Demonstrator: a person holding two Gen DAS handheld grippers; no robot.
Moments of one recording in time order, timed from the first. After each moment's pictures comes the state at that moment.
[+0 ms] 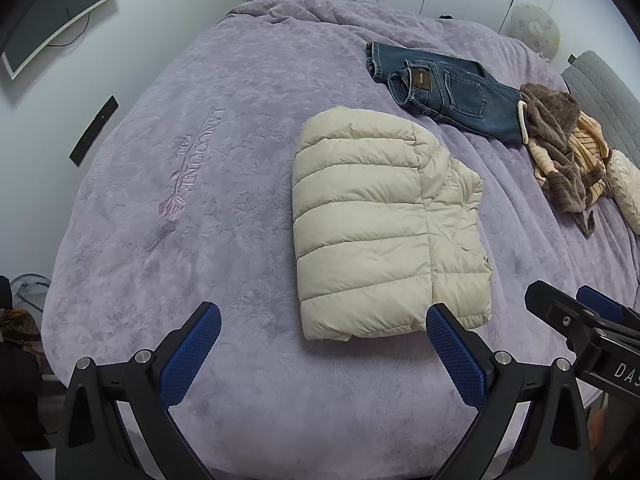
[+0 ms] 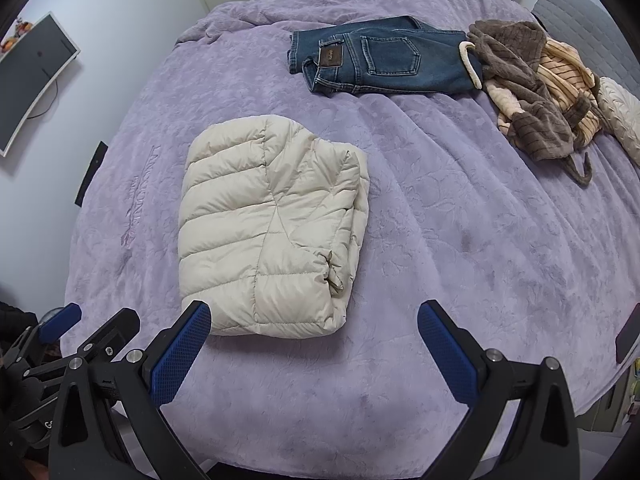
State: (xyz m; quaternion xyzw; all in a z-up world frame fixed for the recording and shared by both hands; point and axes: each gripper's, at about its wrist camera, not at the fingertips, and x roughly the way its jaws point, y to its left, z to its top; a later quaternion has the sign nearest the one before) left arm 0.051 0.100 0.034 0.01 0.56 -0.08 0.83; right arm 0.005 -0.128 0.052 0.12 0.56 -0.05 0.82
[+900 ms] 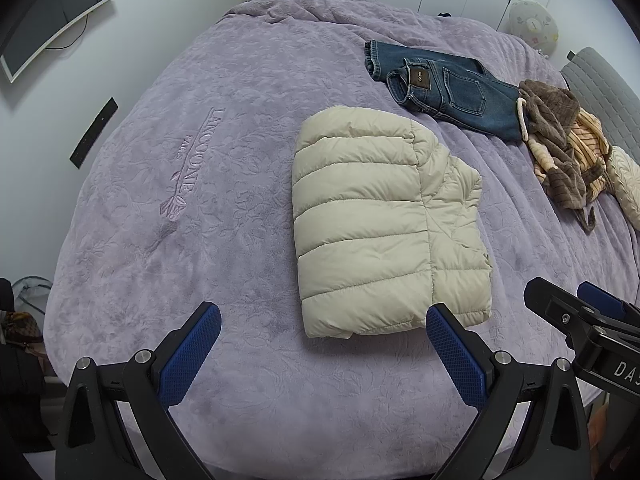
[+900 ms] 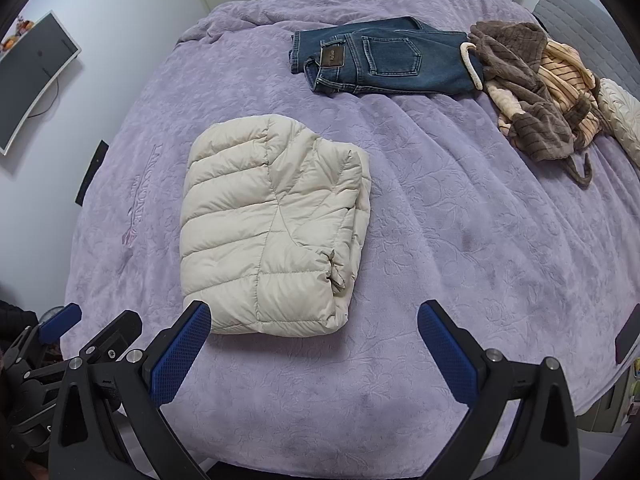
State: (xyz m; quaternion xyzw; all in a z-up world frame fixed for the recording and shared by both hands) left arm 0.049 0.099 0.034 0.01 0.56 -0.08 0.83; right arm 0.005 -0.127 0.052 0.12 0.56 -0.05 0.82
